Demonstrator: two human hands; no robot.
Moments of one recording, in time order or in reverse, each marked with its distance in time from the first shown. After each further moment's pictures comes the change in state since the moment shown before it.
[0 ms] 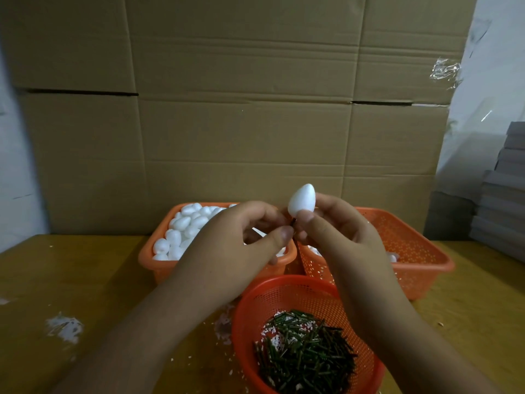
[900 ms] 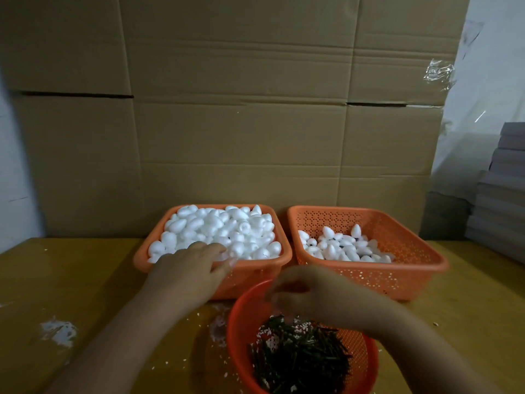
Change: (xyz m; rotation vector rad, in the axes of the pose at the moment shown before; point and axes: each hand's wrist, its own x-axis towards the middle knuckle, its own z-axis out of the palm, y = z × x) left_hand 0.005 -0.080 -0.016 0.919 -0.094 -0.349; right_hand 0.008 0.033 -0.028 -0.777 -0.640 0.312
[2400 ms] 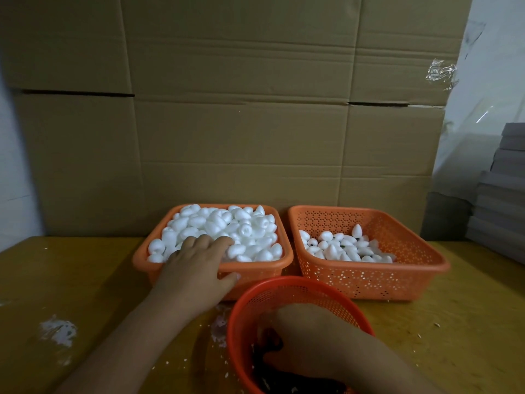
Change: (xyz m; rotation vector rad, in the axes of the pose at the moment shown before) left_hand 0.010 -0.008 0.022 0.005 0.163 0.145; right_hand 0.007 0.010 0.043 -0.538 -0.118 -0.106
